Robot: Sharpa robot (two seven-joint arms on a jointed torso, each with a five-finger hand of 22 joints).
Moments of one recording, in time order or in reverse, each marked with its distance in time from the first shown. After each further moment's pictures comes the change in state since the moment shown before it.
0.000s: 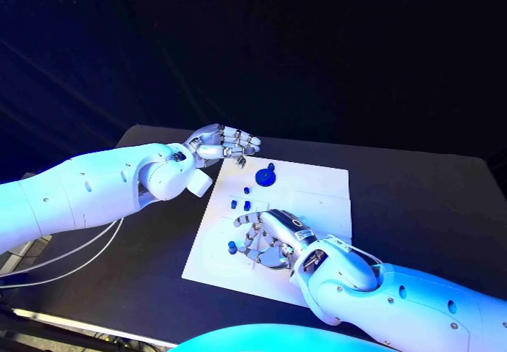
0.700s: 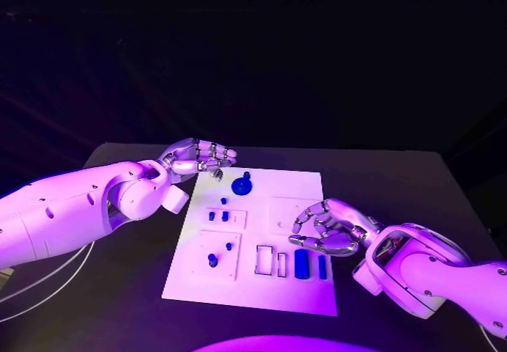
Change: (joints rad) left arm -0.001 -0.028 -0.014 0.028 0.000 -0.003 0.002; left_hand 0.000 0.000 0.000 0.000 0.000 0.000 0.000 0.000 0.000 0.000 0.000 0.000 0.000 0.000 0.000 0.000 -0.002 0.000 0.000 0.000 0.000 0.000; right arm 0.116 -0.440 0.008 0.210 0.441 0.091 0.108; right_hand -0.128 0.057 -0.175 0.095 0.069 0.148 -0.021 0.290 0.173 0.247 -0.026 1.116 1.099 -0.002 -0.020 0.099 0.051 -0.032 0.071 -0.013 0.180 0.001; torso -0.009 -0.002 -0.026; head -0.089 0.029
